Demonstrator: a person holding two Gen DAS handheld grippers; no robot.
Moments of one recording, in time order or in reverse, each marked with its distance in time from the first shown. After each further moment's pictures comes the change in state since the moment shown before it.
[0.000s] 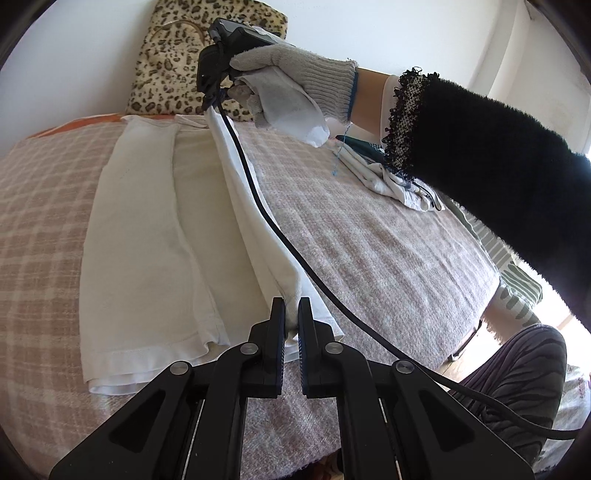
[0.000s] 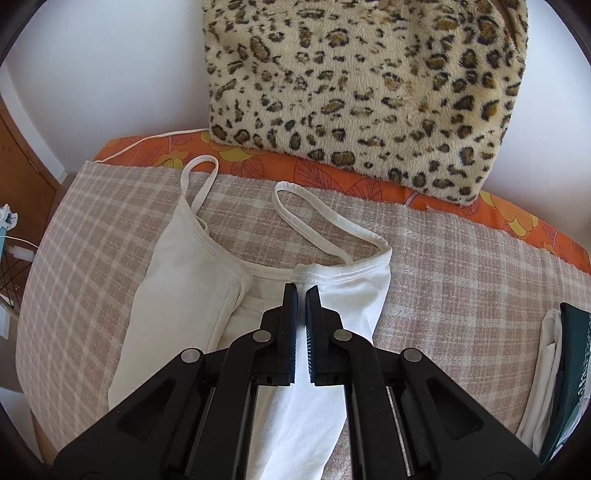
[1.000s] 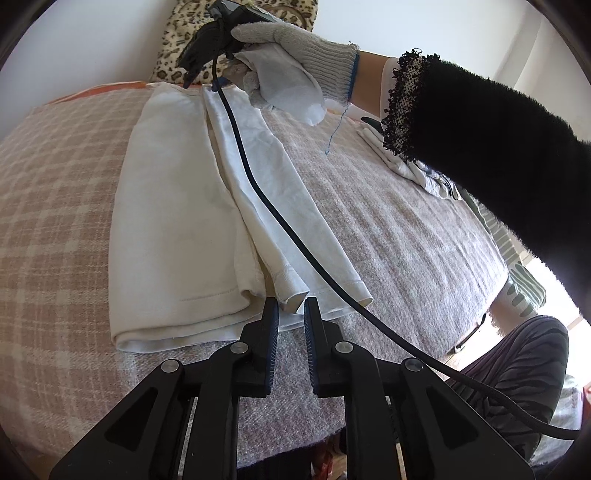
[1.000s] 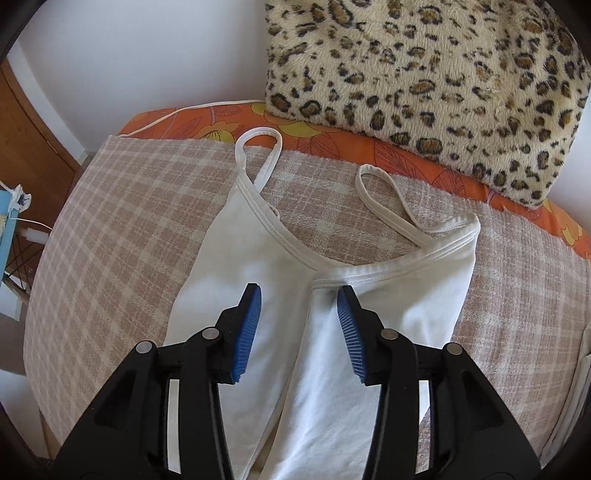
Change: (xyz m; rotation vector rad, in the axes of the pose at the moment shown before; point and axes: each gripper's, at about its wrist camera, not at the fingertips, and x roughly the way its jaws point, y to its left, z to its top) left arm -0.005 0.022 -0.015 -0.066 0.083 0.028; right arm 0.035 0.049 0.002 -0.032 0.042 0.114
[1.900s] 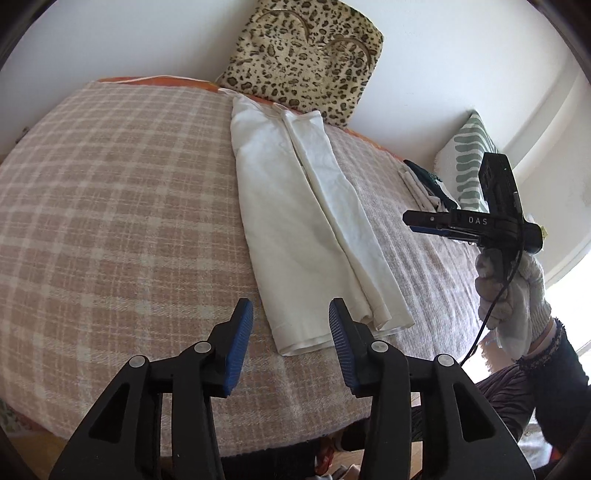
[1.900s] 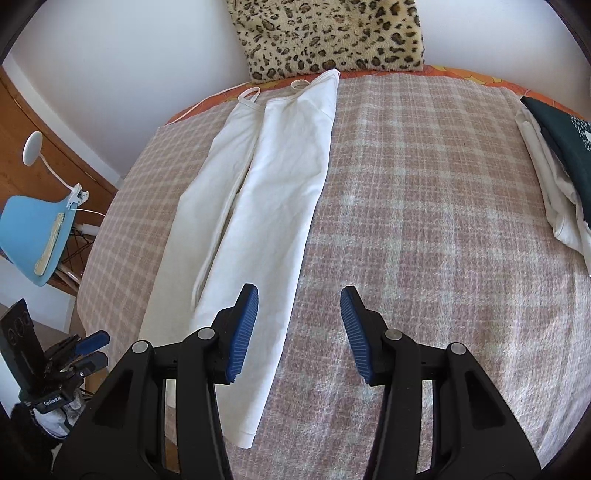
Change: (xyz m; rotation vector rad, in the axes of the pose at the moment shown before) left arm -0.054 0.091 0.028 -0.174 -0.005 0.008; right arm -0.154 -0.054 -0.242 0.173 -0.034 0.150
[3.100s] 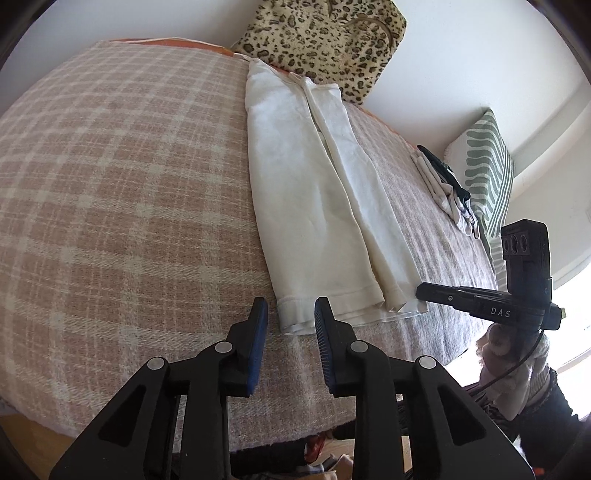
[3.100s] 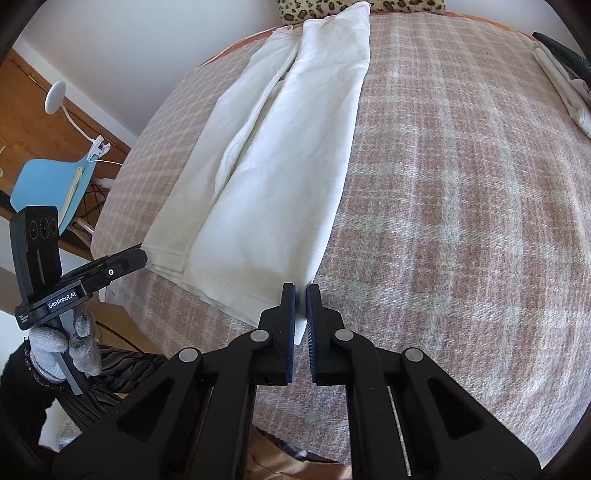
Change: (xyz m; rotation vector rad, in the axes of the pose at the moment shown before) left arm 0.018 0.017 -0.015 -0.062 0.065 -0.009; right arm 0.017 0.025 -0.097 -0.013 0.097 0.093
